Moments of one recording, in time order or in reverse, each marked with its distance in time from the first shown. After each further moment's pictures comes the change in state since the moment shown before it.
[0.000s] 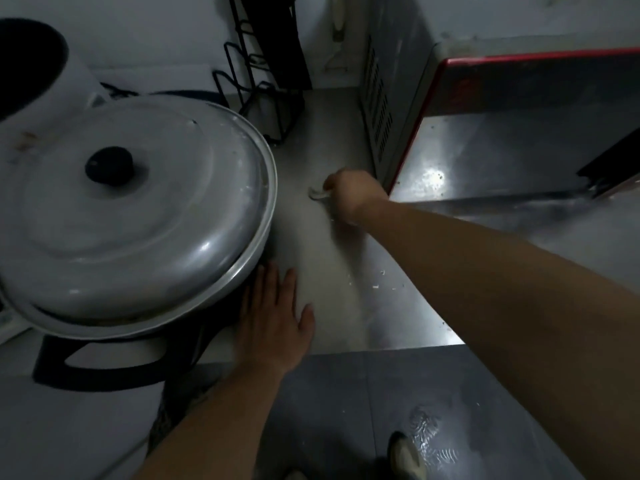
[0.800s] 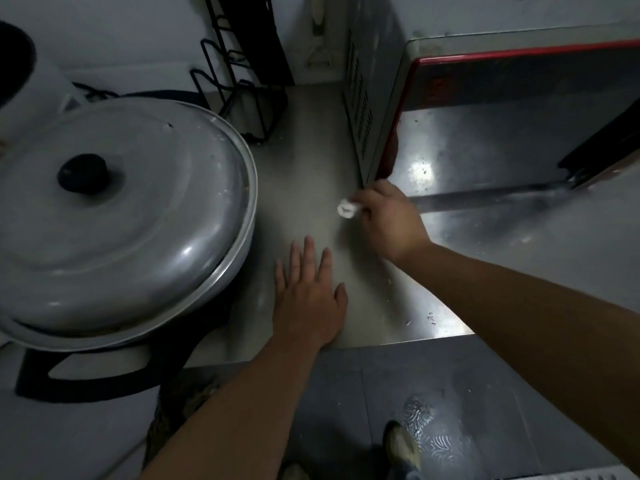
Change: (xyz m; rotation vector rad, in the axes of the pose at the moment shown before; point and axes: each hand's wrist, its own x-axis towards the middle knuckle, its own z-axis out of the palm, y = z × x) left_hand 0.031 0.071 -0.003 -0.008 -0.065 0.125; right_hand -0.089 0.050 -0.006 0.143 0.369 -0.096
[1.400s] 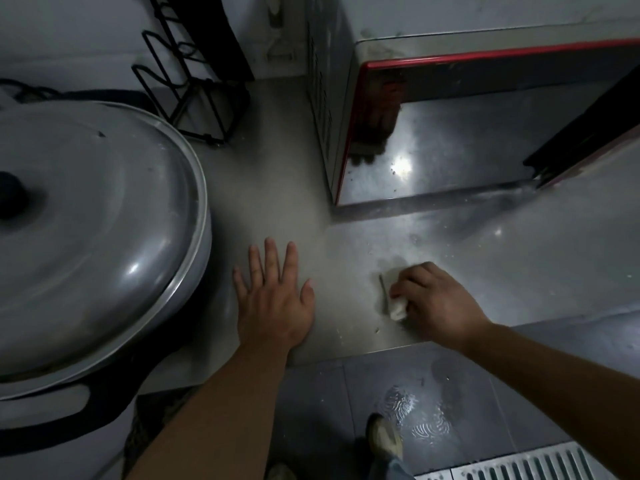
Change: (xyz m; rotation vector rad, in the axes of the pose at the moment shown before) left_hand 0.020 0.003 0.007 0.031 -0.034 -0.097; right_hand -0.129 0.084 -0.047 -0.106 -0.275 -0.161
